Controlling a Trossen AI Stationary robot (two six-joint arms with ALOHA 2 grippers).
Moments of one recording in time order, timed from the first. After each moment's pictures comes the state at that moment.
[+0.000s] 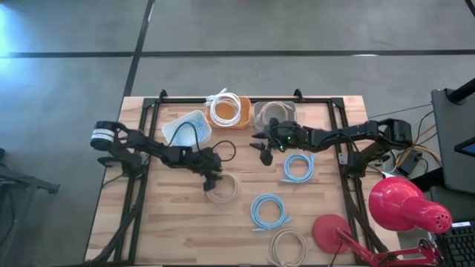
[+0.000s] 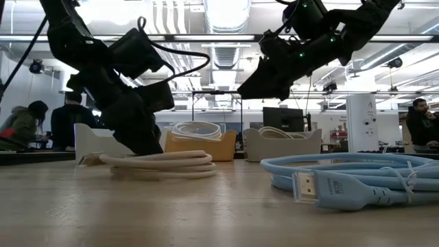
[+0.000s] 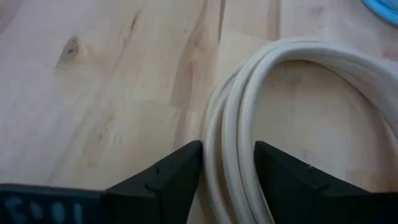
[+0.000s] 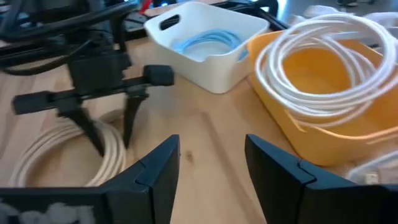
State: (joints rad) left arm 0.01 1.60 0.55 0.24 0.05 -0.22; right arm -0.18 1.49 0.71 0.35 0.04 0.16
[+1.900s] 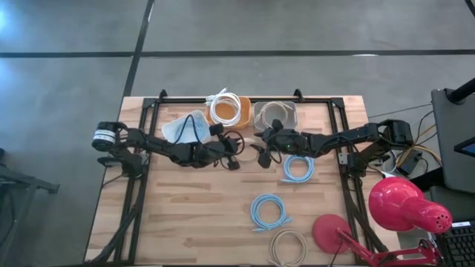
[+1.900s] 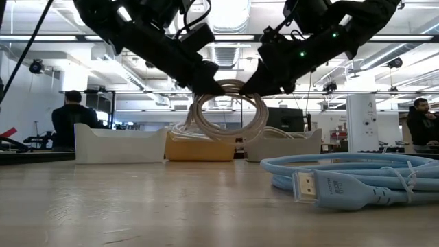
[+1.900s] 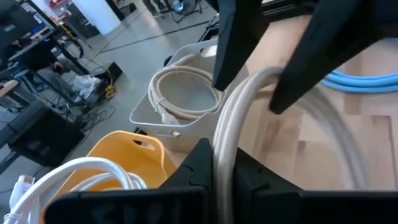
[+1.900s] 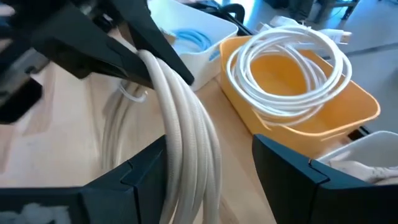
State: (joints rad) left arm -0.03 1.61 0.85 0.39 -0.62 0.21; right arm -0.11 1.49 0.71 0.32 0.30 0.10
